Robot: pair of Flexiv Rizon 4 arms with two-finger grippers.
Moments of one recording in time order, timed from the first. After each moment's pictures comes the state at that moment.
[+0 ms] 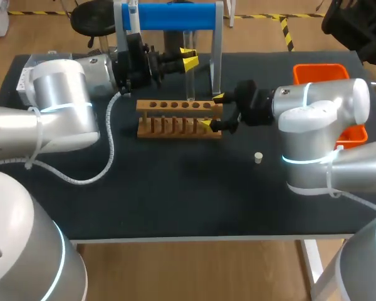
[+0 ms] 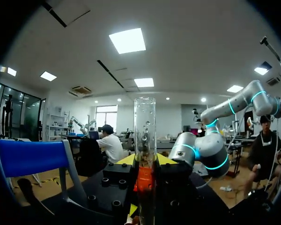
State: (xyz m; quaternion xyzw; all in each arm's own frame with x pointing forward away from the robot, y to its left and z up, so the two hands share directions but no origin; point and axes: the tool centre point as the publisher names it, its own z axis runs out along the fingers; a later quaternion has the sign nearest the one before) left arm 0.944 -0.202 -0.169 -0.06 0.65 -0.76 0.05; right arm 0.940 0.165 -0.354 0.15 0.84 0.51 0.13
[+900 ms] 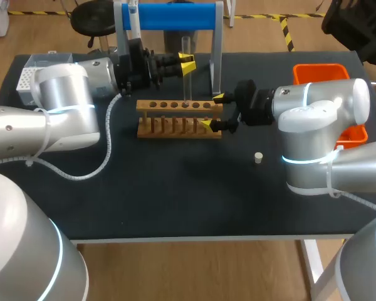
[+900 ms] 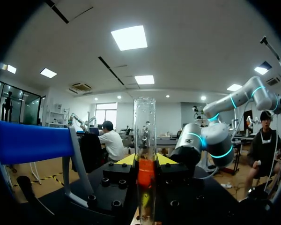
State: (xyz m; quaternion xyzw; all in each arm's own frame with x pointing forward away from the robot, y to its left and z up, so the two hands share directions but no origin) left arm 0.972 -0.197 -0.205 -0.06 0.66 -0.75 0.04; right arm 0.940 0.165 -0.354 0.15 0.84 0.51 0.13
